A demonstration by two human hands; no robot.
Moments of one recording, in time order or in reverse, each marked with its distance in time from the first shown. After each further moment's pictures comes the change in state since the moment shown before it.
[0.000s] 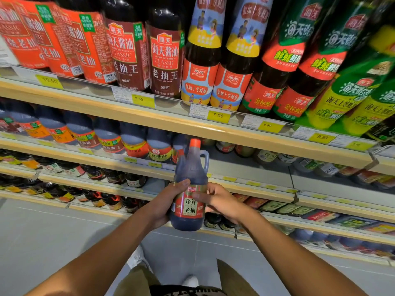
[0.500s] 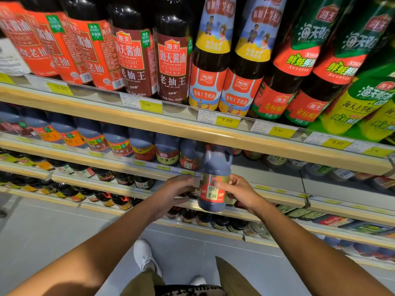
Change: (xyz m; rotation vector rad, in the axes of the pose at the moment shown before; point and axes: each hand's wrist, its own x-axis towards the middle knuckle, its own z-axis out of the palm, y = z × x) left_hand 0.027 0.019 -0.028 0.217 0.109 -0.030; right_hand 0.031 0.009 -0.058 -0.065 0.250 -0.012
